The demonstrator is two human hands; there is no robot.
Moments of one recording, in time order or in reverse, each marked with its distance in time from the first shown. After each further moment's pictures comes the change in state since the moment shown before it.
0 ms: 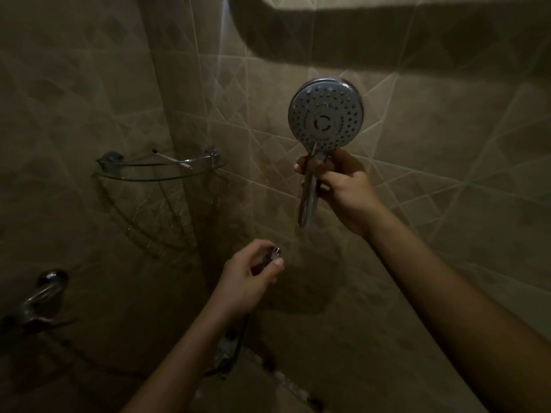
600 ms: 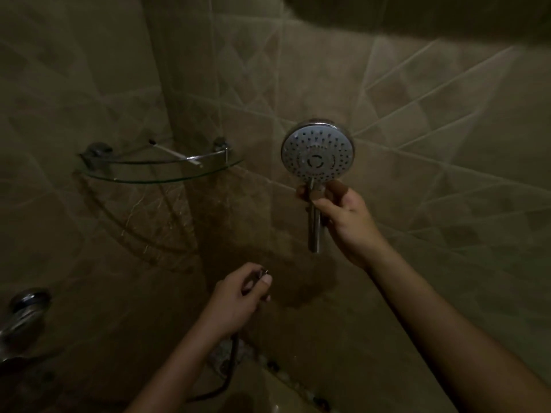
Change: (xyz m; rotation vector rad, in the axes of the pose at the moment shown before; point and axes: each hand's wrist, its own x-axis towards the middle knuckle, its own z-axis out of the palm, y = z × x) left_hand 0.061 -0.091 -0.071 0.050 -0.101 -0.133; right_hand 0.050 0.092 0.049 -0.074 -0.033 0.092
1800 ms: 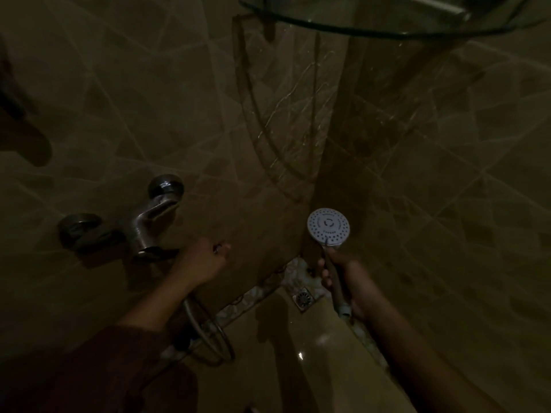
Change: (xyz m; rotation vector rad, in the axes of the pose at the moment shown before) left_hand -0.038 -0.295 -0.224 0.502 0.322 -0.708; right_hand -0.020 0.324 0.233 0.261 -0.084 0.969
